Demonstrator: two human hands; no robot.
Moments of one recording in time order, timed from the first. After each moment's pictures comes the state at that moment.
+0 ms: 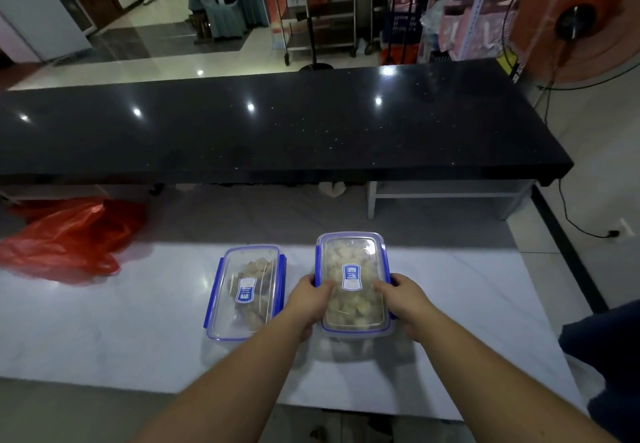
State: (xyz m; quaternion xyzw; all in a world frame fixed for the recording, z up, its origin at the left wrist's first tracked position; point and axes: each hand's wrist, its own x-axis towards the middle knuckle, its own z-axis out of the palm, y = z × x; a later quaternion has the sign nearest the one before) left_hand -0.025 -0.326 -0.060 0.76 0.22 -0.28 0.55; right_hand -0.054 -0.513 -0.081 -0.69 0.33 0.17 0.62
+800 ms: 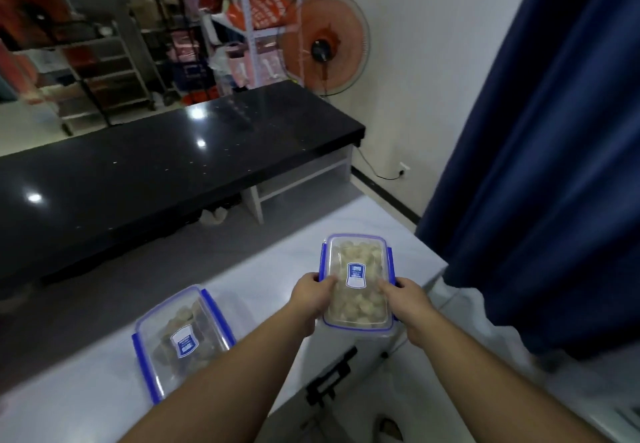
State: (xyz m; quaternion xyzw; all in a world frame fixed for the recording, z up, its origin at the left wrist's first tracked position) left_hand -0.093 -0.361 -0.029 0.76 -0.08 -0.43 0.49; right_hand -0.242 -0.478 -0.046 -0.57 0.56 -0.11 0.60
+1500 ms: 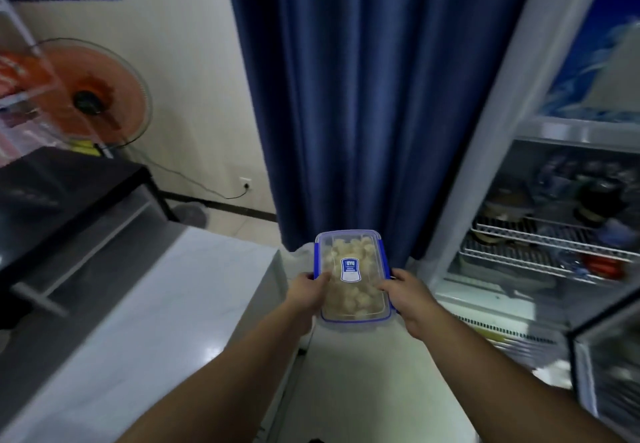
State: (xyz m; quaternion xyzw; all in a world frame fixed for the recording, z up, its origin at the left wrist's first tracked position) left_hand -0.362 -0.486 -0.029 0.70 -0.29 -0.54 0.37; right_hand -0.555 -0.493 -0.029 -0.37 0.66 -0.33 0.57
